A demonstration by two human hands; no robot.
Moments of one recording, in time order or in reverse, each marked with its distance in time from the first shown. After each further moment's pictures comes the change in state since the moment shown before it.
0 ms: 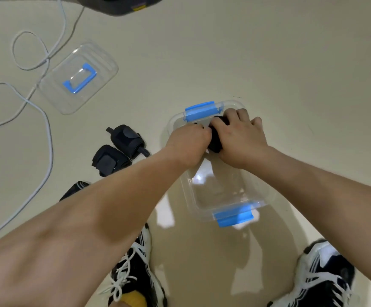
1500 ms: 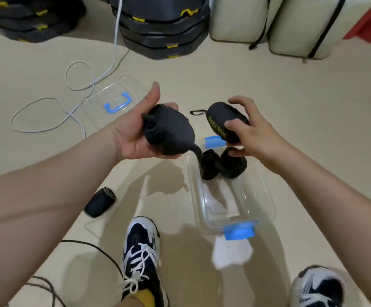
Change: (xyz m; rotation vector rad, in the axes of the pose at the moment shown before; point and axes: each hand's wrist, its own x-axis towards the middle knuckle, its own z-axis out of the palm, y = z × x) left_hand -0.118 -0.109 -0.123 -2.068 -0.198 -0.292; right_hand -0.025 -0.033 -0.127 1.212 -0.011 0.144
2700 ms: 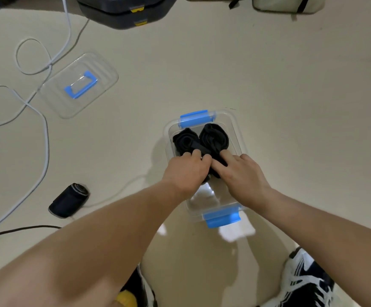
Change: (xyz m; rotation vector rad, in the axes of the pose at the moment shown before) left_hand 0.110 -0.161 0.067 2.148 0.174 0.305; right_hand -0.015 0.172 0.010 -1.285 -0.009 -0.457
